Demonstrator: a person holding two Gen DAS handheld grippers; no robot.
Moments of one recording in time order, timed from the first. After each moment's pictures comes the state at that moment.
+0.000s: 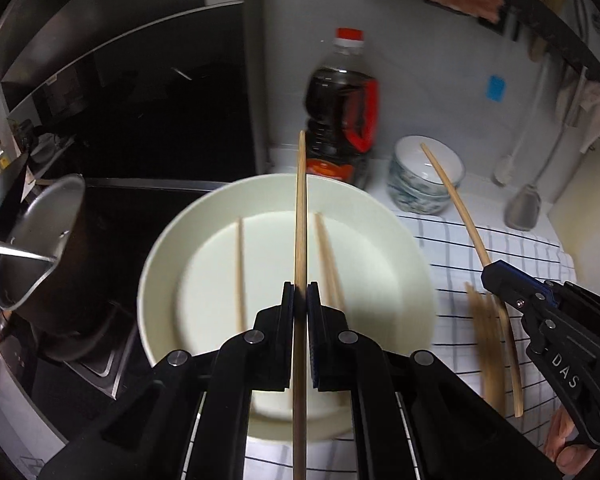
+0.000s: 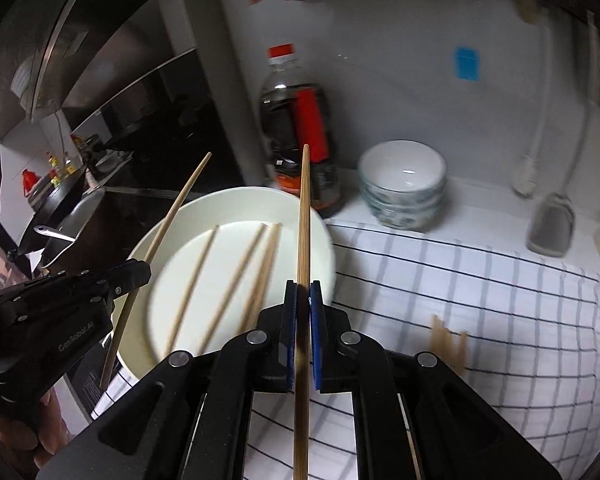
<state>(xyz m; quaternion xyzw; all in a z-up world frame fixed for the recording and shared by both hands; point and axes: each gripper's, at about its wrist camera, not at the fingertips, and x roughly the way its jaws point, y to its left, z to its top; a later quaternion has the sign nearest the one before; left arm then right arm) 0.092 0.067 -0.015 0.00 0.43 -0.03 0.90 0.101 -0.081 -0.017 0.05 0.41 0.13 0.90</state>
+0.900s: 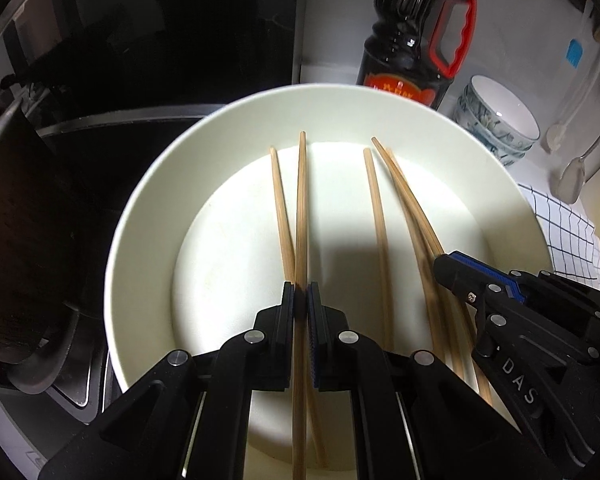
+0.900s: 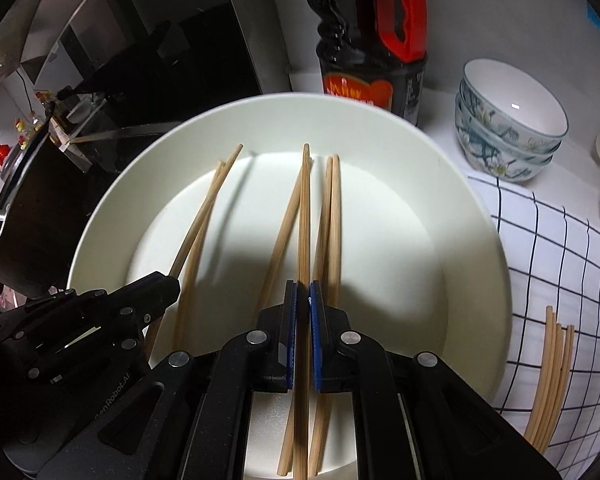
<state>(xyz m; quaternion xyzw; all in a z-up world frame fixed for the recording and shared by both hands) 0.153 0.127 -0.114 -0.02 0.52 -0.04 0.85 0.181 0.011 -0.109 0.04 0.53 0.10 0.84</state>
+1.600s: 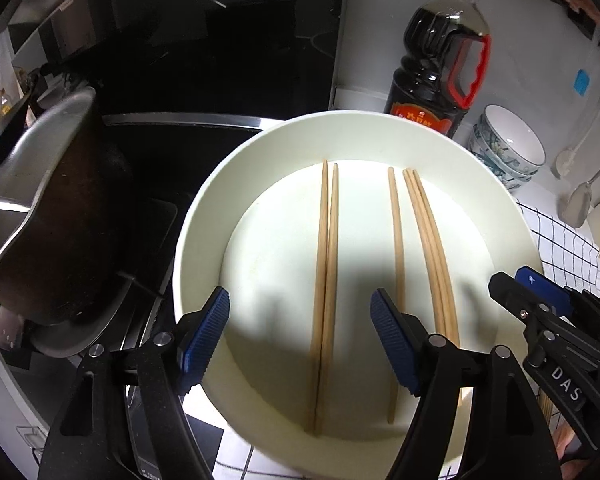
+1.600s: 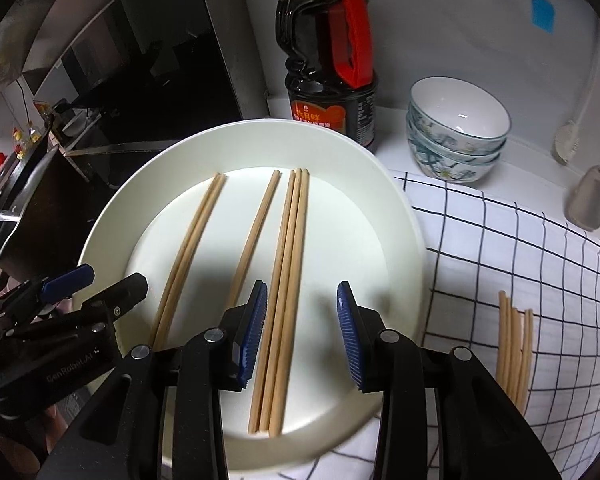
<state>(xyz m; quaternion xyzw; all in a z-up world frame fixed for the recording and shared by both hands) 0.122 0.141 -0.080 -0.03 0.50 0.01 0.87 0.143 -0.016 -0.077 0.04 0.49 0.08 0.87</state>
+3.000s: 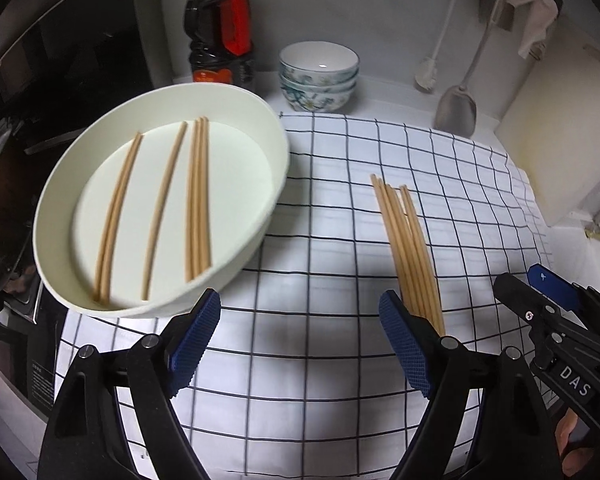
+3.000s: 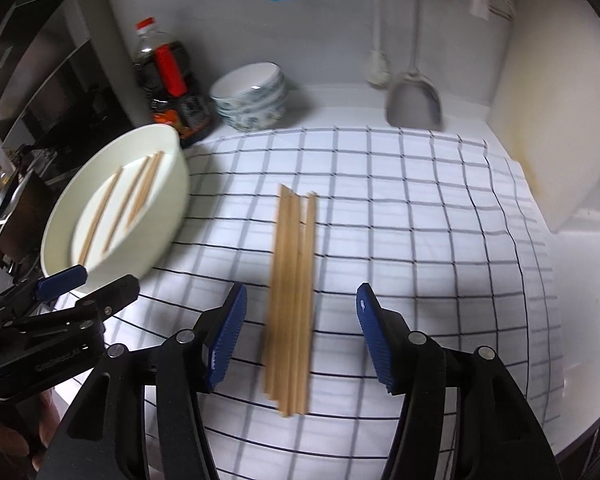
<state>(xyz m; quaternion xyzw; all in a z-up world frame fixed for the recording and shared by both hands) 0.016 -0.049 -0.067 0.02 0.50 -0.11 0.86 -0.017 -0.207 -0.061 0.09 0.48 -0.03 0.87</state>
